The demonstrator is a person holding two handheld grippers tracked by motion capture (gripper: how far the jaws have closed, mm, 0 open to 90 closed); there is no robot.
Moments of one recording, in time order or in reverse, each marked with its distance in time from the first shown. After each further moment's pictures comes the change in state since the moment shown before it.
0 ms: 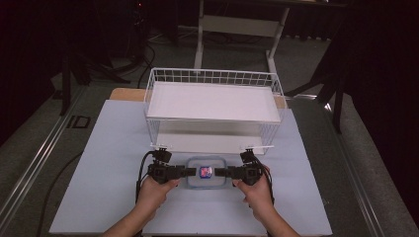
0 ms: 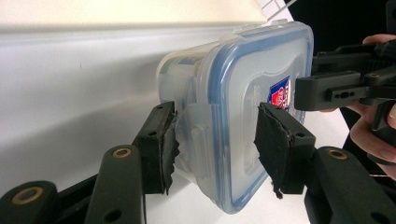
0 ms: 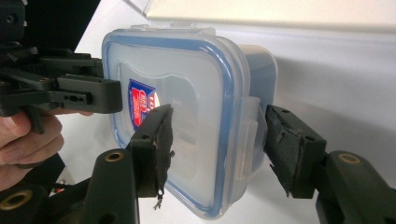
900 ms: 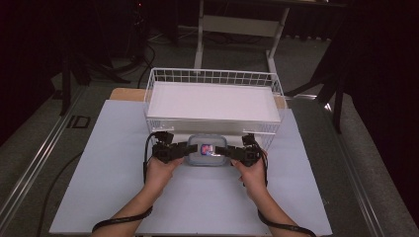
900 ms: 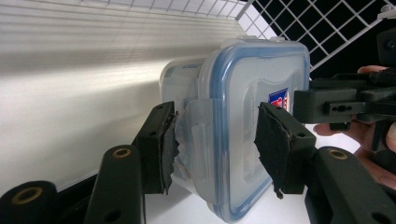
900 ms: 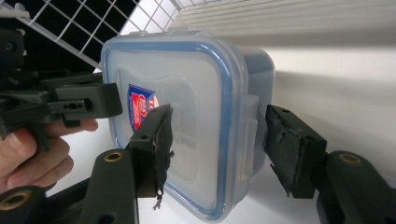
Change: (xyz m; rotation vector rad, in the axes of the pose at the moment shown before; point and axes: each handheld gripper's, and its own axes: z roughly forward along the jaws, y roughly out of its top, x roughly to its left) left arm 0.023 0.036 0.021 -0.175 0.050 0.083; right arm -0.029 0.040 0.019 -0.183 0.016 -0.023
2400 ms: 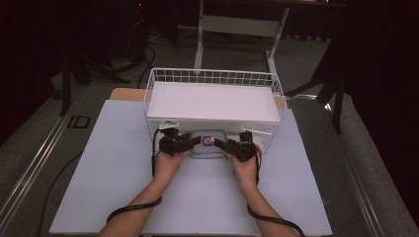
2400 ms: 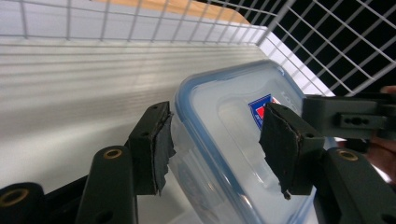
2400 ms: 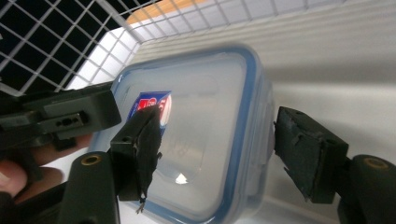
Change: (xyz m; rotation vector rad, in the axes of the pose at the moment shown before) left arm 0.023 0.008 0.037 -0.107 0.050 0.074; right arm -0.013 0.003 0.025 -0.129 -0.136 -0.001
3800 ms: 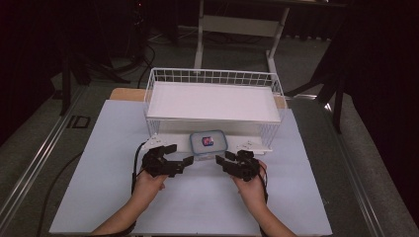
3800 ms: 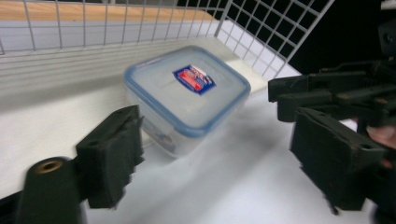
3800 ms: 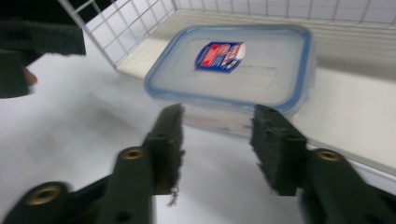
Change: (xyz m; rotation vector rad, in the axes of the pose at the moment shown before) left arm -0.044 -0.023 -0.088 -0.011 -0.064 0.147; right arm 0.047 -0.035 -0.054 0.018 -0.031 -0.289
